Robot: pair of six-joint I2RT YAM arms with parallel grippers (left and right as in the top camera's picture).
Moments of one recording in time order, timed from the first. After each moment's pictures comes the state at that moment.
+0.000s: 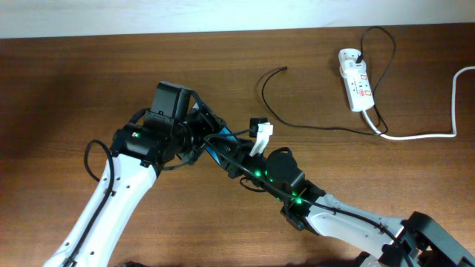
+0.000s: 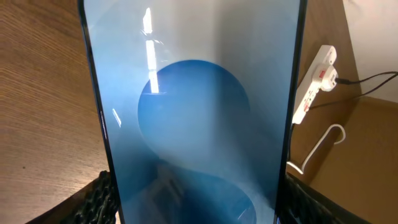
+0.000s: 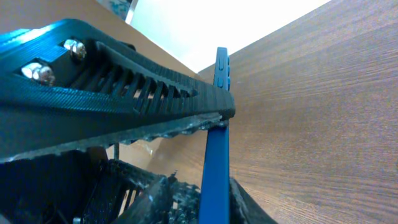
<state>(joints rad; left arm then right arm) -0.36 1.40 1.24 -0.83 0.26 -1.13 0.78 1.49 0.57 0.82 -0.09 0.89</state>
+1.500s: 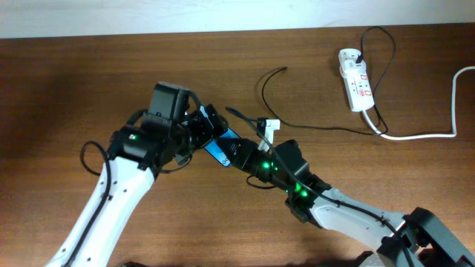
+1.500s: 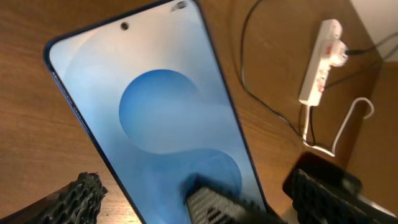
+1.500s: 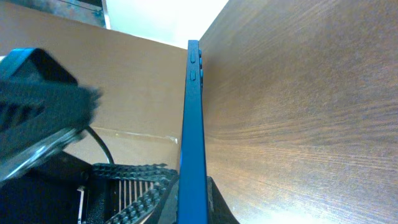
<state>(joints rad) -0.36 1.38 1.24 -0.83 0.24 -0.90 0.68 1.51 0.57 0.75 -0.27 1.24</state>
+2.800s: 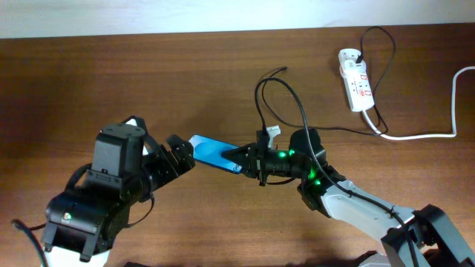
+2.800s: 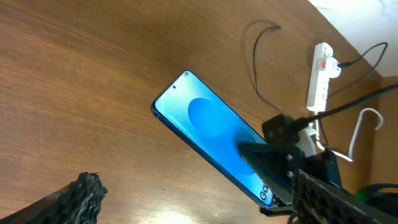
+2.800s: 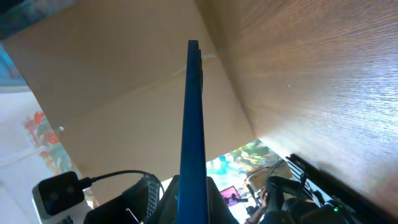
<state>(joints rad) -0.29 1.00 1.24 -1.12 0.11 -0.80 0.52 1.51 0.57 0.71 -0.82 1.82</state>
